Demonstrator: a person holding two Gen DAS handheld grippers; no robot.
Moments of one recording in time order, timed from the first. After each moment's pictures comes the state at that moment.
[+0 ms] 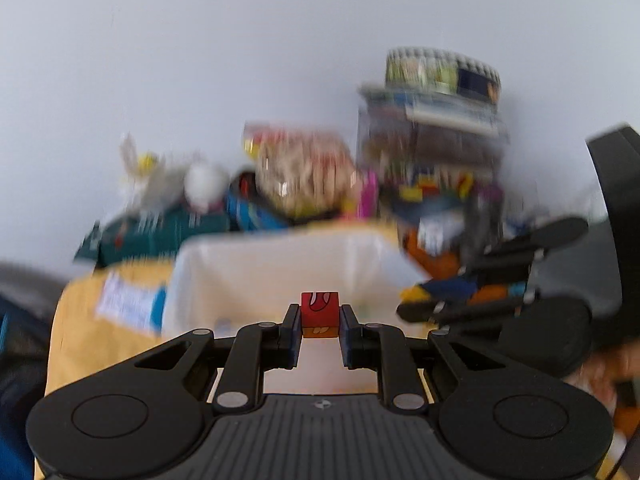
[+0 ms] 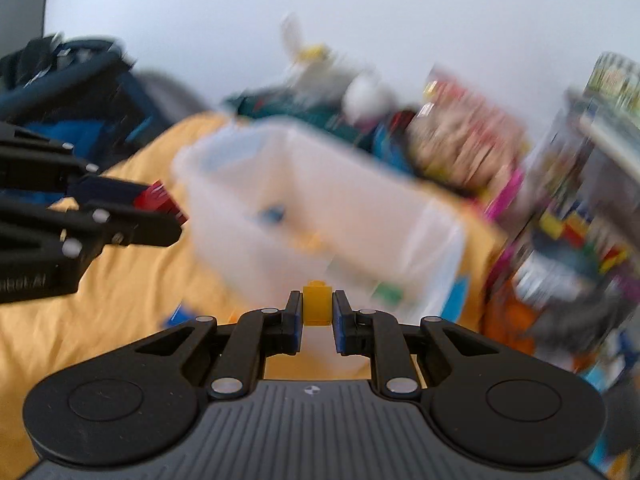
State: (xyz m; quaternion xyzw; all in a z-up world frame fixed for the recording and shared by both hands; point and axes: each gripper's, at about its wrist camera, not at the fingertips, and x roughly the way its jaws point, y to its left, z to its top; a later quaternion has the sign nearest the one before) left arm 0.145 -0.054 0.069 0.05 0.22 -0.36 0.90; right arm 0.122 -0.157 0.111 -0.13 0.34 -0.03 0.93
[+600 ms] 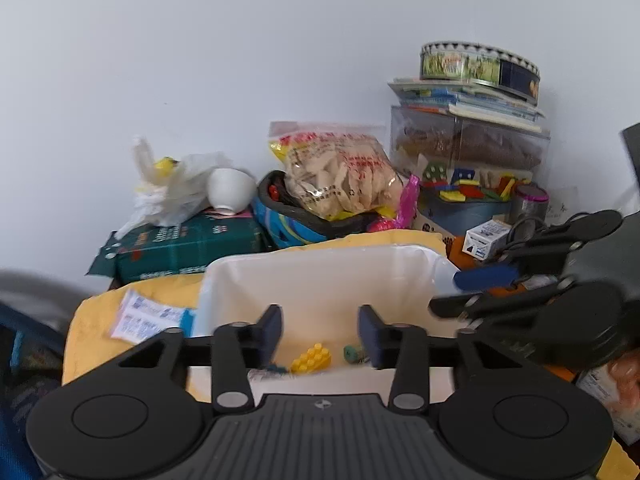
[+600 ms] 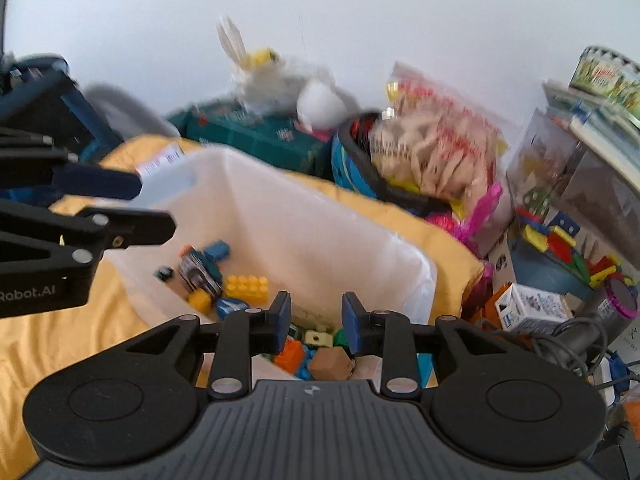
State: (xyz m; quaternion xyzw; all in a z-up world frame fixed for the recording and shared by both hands) left arm 0.178 -0.051 0.051 0.06 0.23 -0.32 0.92; right arm 0.166 -0.186 0.113 -0.10 0.34 -0.07 0.93
